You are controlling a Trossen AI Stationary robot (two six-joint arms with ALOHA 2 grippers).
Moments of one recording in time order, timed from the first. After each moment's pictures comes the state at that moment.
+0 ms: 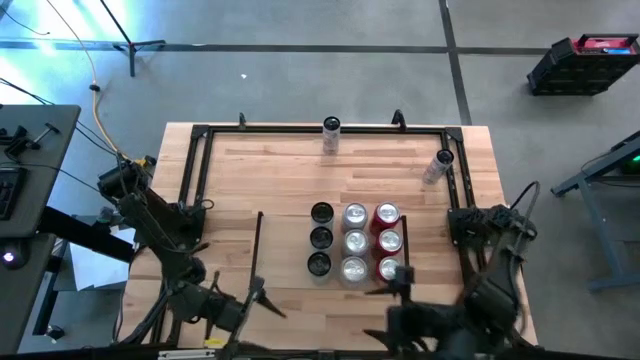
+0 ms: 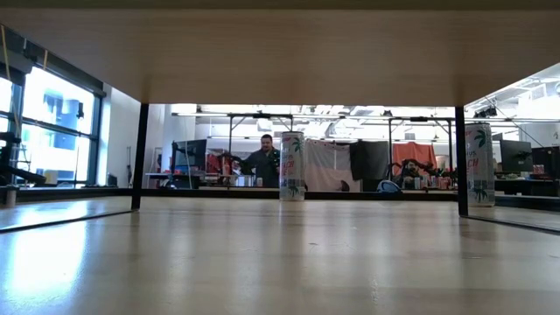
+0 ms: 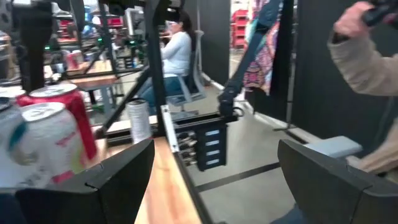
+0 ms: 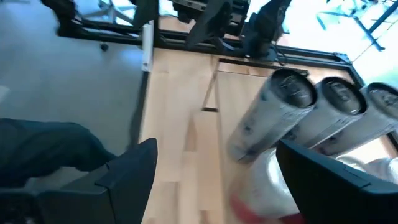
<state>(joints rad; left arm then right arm) -0.93 1.50 0.93 0.55 -0.58 0.02 0.89 1.95 2.31 -1.27 0.78 0.56</state>
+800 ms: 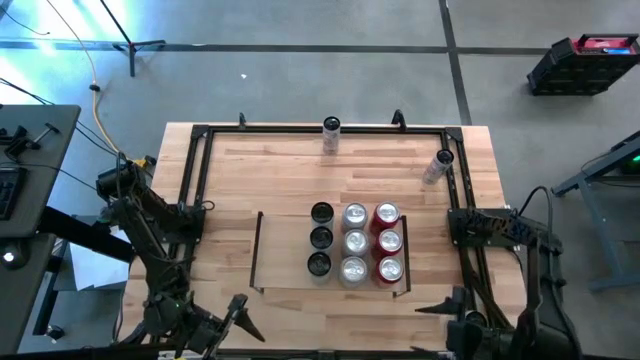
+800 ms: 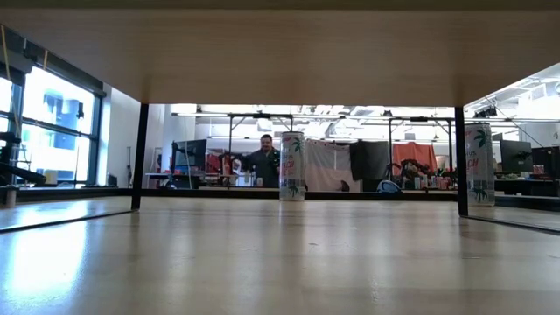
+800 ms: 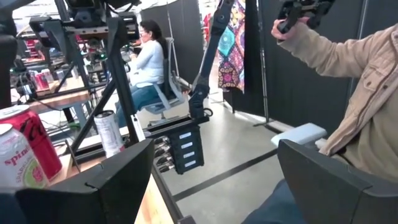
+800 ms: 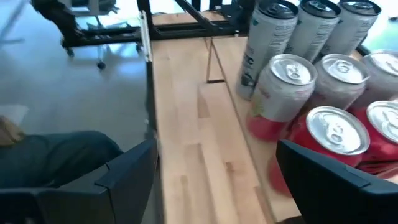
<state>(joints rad) -1.08 1.50 0.93 0.57 -0.62 0.11 1.19 1.94 2.23 -1.57 0.97 1.23</state>
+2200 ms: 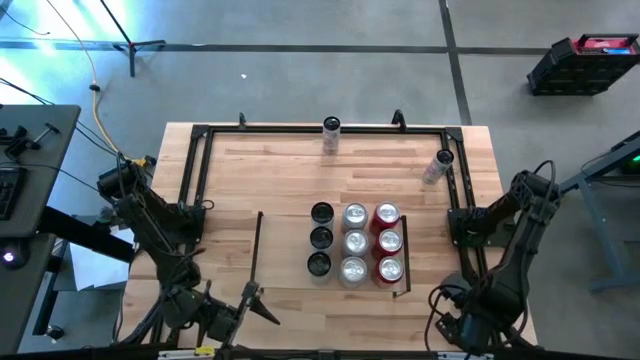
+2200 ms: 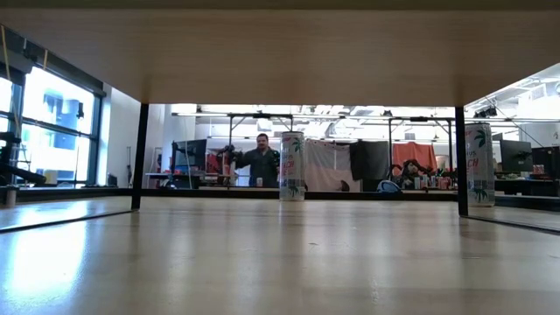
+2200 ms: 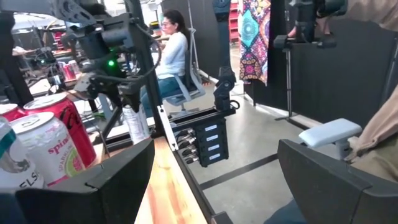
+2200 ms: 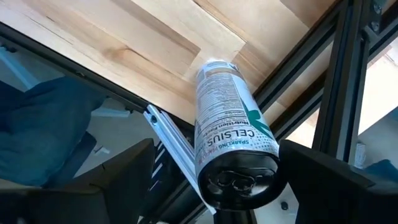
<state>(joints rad) -0.98 1.50 0.93 0.53 -0.61 0.11 1.06 1.57 1.40 -1.30 -0.21 2.04</state>
